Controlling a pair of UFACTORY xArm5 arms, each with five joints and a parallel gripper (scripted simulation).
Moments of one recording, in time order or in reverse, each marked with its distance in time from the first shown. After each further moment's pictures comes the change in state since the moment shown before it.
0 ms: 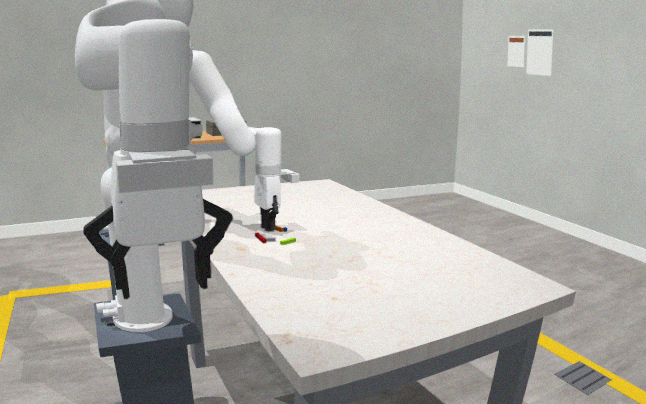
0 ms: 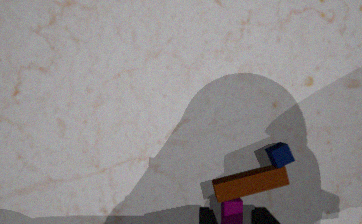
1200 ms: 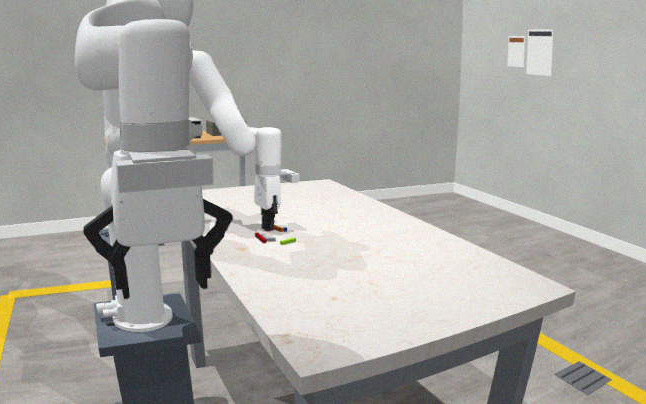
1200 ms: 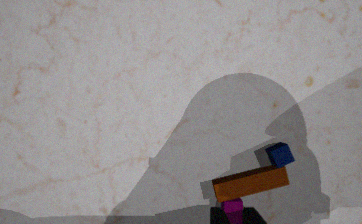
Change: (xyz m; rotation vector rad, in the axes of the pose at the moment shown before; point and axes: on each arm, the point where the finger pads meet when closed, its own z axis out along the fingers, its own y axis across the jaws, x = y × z) left arm 0.000 0.000 0.000 0.000 0.000 0.000; right arm 0.000 0.000 0.000 0.000 0.000 0.000
